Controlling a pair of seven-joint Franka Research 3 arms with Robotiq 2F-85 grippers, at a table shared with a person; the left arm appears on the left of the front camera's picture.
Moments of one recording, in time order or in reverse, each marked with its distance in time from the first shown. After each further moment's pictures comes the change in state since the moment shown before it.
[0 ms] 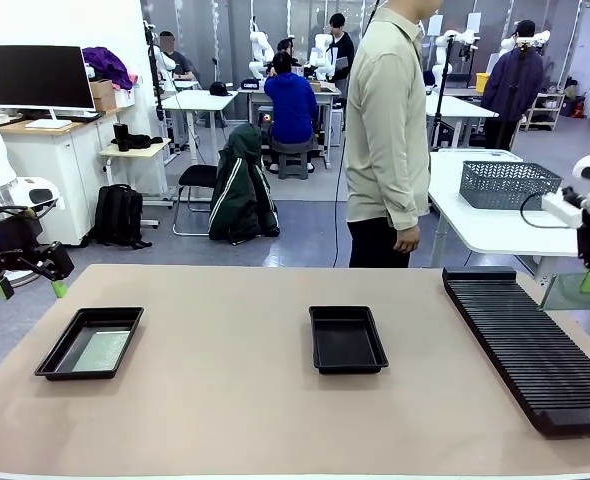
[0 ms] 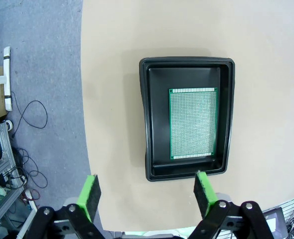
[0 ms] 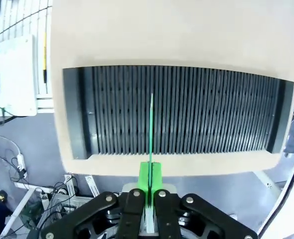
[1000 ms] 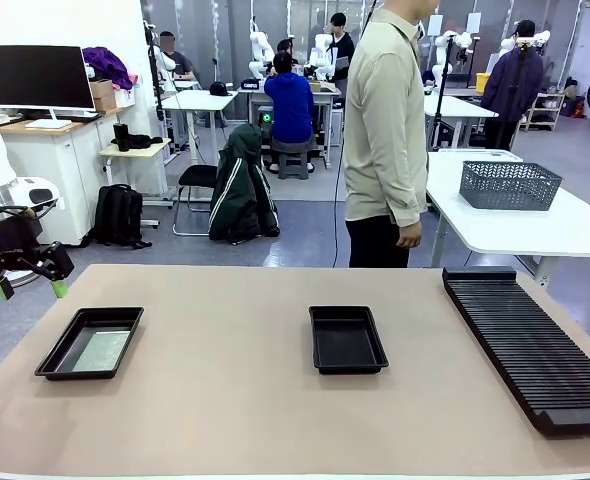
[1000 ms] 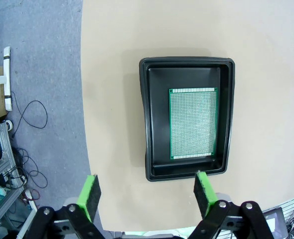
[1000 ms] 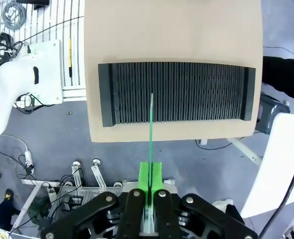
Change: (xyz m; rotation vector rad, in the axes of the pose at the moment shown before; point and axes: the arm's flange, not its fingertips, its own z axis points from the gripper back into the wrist) left arm 0.000 0.000 0.000 0.000 0.000 0.000; right arm -0.003 0.039 0.181 -0.050 0.001 -0.032
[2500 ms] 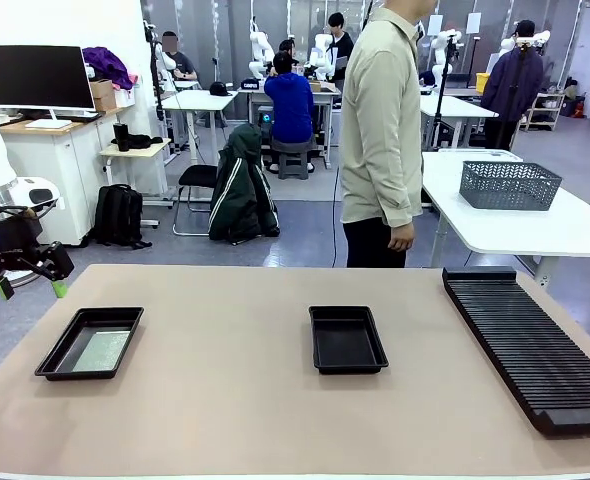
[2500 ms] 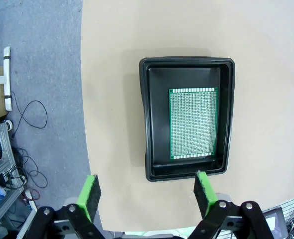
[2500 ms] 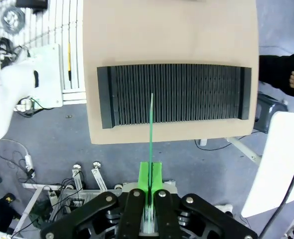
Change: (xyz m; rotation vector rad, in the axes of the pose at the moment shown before) left arm 0.000 0.000 0.000 0.000 0.000 0.000; right arm -0.001 -0.002 0.005 -0.006 -0.016 -0.019
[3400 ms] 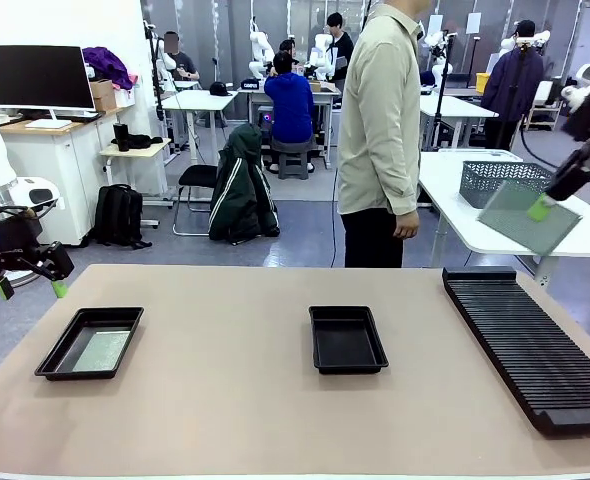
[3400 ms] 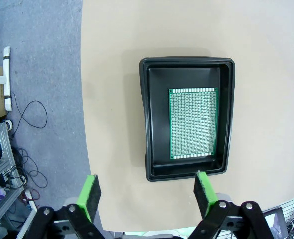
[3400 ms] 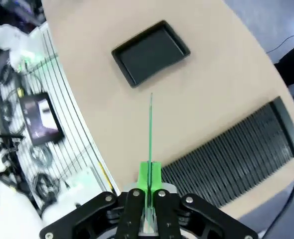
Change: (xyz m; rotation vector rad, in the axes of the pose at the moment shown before) left arm 0.000 0.000 0.000 0.000 0.000 0.000; right arm 0.074 -0.044 -0.102 0.184 -0.374 -0.565
